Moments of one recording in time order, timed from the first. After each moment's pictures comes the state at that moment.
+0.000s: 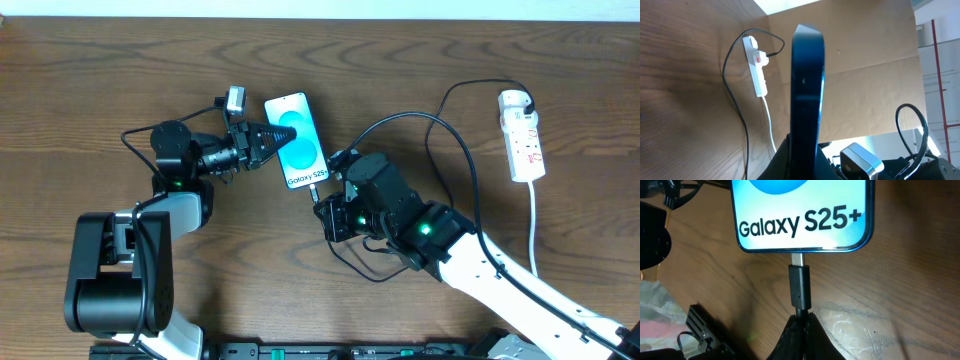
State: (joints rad) left arm 0.00 1.77 0.68 1.15 1.27 -1.38; right arm 0.76 1.35 0.94 -0.39 -0.27 0.60
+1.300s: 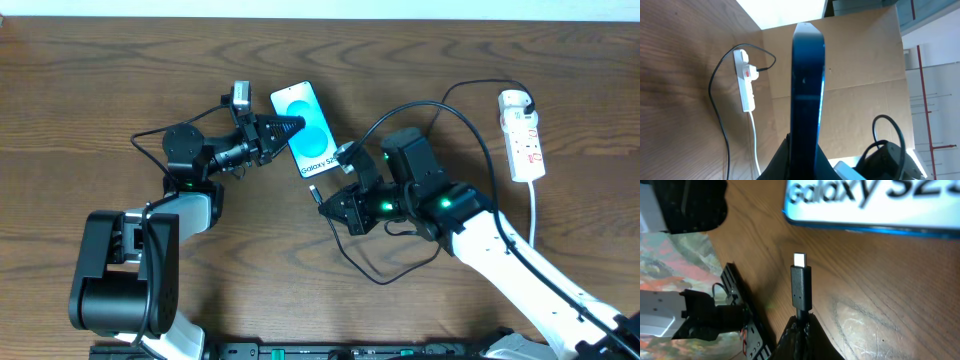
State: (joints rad) left arm -0.07 1.77 0.68 1.23 1.11 -1.53; right arm 0.57 1.40 0.94 -0.40 -0.71 0.28
